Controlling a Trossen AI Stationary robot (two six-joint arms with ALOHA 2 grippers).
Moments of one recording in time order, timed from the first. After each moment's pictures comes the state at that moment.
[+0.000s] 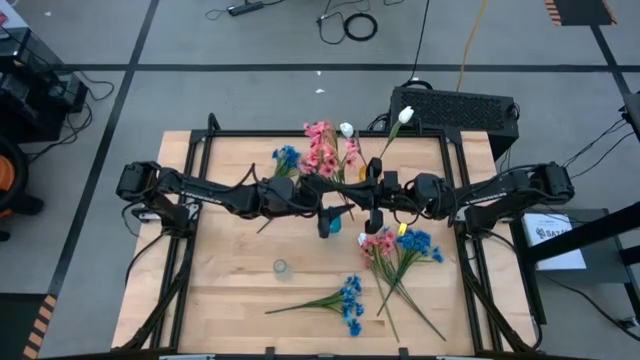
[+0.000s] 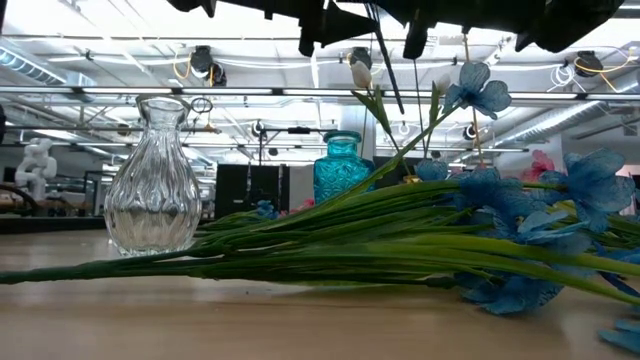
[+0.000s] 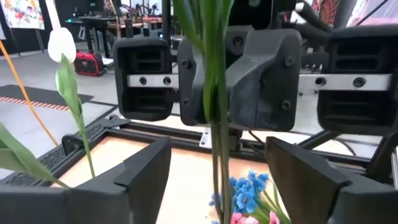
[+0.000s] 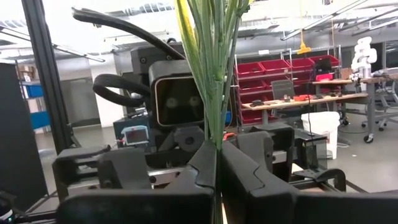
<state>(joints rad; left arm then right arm) -0.05 1.61 1.08 0.48 -0.21 -0.06 0.02 1.31 0.64 0.93 0.10 0.14</state>
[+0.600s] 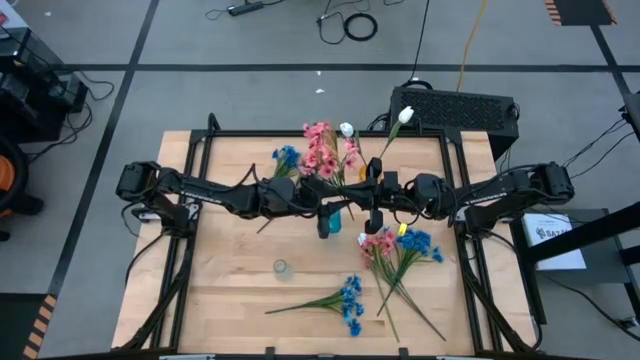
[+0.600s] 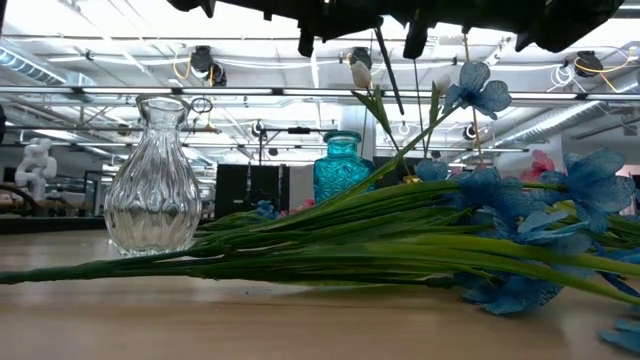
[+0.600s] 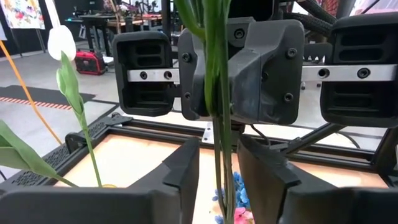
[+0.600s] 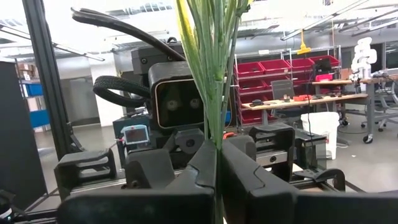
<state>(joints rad) -0.05 1.61 1.08 0.46 -0.21 -0.04 0.02 1.31 0.64 0.93 0.10 0.13</state>
